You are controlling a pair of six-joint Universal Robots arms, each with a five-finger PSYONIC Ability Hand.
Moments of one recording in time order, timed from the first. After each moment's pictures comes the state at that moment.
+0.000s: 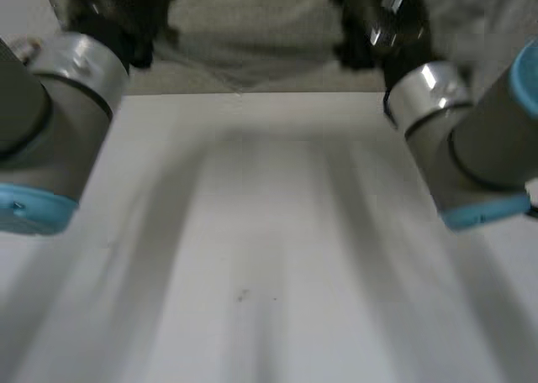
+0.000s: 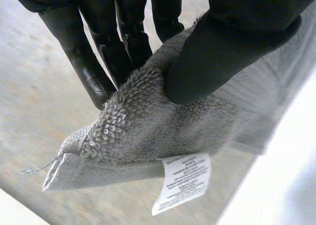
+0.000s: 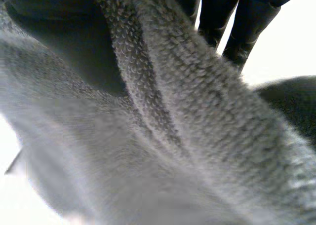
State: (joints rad) left arm 4.20 -1.80 -1.17 3.22 -1.66 3.78; right arm 2.07 -1.22 1.26 -0.44 1.46 3.11; left_hand 1.18 1.22 1.22 1.22 1.03; right_hand 0.95 1.17 1.19 1.19 0.96
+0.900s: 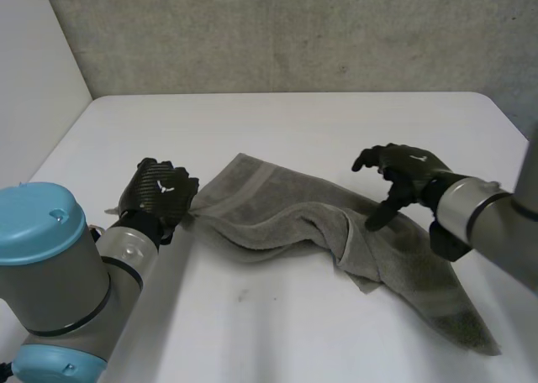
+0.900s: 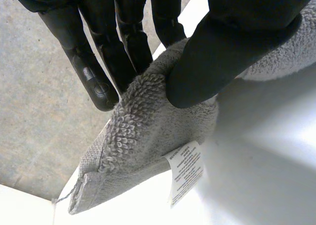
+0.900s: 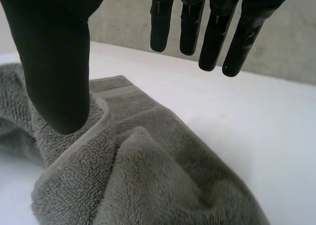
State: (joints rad) left arm 4.20 -1.83 -1.81 3.47 -1.66 3.78; right arm 1.86 -1.25 1.51 0.13 1.28 3.18; left_hand 1.14 1.14 1.14 1.14 0.96; right_hand 0.35 0.40 0.40 0.39 0.20
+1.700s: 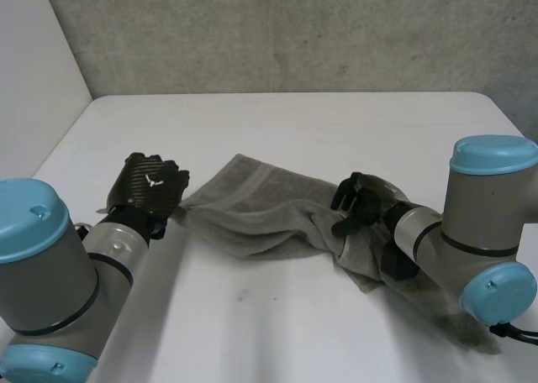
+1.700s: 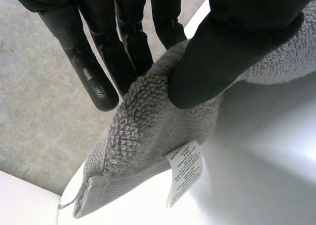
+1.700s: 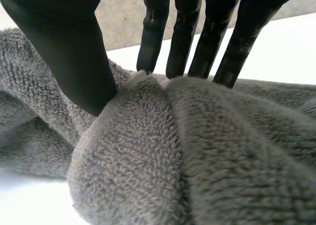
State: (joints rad) left arm 4.23 -1.79 -1.83 3.47 -1.66 3.74; right arm 1.98 -1.03 1.48 -0.01 1.42 3.53; left_hand 1.14 1.13 1.13 1.13 0.96; right_hand 0.69 0.81 0.80 0.80 0.60
